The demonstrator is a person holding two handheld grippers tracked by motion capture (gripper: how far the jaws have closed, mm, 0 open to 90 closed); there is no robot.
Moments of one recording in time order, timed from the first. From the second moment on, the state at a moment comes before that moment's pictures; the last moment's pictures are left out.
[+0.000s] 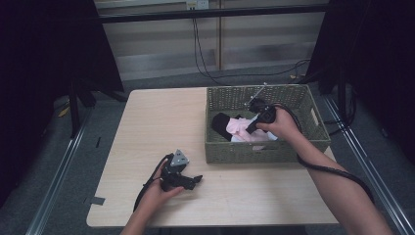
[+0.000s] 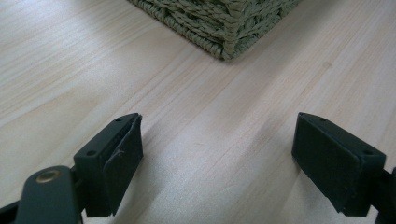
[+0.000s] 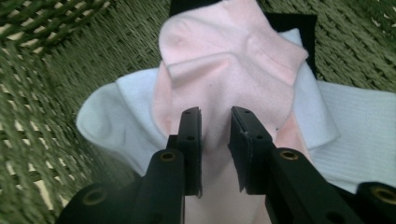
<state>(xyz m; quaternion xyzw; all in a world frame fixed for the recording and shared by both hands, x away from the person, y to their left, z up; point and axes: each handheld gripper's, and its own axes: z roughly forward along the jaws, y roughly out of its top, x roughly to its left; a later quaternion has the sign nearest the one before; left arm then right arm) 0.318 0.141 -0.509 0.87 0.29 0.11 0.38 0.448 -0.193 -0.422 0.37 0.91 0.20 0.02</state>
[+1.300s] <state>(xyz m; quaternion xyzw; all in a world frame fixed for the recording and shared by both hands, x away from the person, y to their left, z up) 0.318 0.141 -0.509 0.87 0.28 0.11 0.38 0.444 -0.223 -0.360 0.38 0.89 0.24 0.02</state>
